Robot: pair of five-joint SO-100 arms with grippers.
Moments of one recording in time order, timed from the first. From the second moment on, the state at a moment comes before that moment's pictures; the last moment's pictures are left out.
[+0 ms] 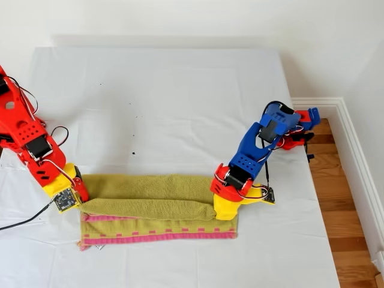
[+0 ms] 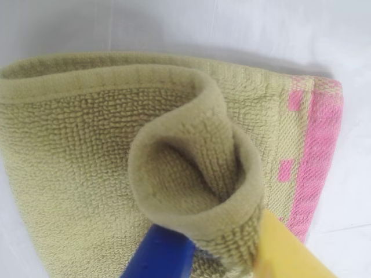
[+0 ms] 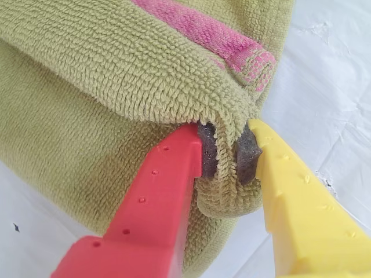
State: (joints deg) arm 0 47.1 92.3 94.4 54.3 -73.3; arm 1 -55.9 33.3 6.8 103.4 146.2
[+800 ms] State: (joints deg) arm 0 46.6 81.0 95.4 14.3 -51.6; arm 1 -56.5 24.4 -8.0 103.4 143.2
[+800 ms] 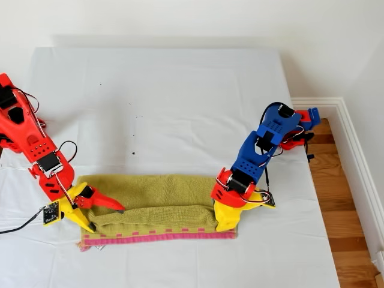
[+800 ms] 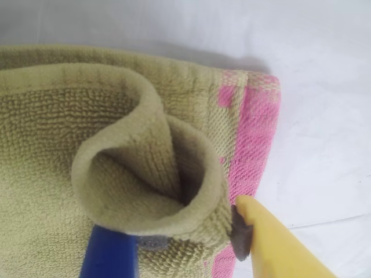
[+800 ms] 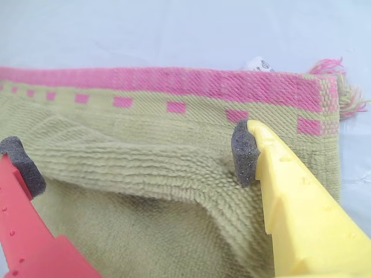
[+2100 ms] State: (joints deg) arm 0 43.7 120.8 125.8 18.8 -50.5; arm 1 -56.6 47.0 1.8 103.4 125.4
